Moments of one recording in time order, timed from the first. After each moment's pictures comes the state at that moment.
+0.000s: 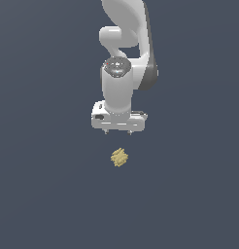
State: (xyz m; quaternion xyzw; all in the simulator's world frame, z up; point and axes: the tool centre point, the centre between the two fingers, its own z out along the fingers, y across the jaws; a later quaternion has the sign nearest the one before) arm -0.004 -0.005 0.169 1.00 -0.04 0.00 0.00
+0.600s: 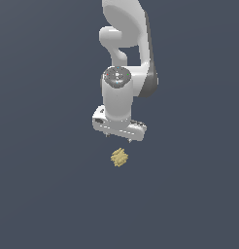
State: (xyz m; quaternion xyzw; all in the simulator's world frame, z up) arm 0.011 -0.004 0.151 0.99 -0.15 0.00 0.00
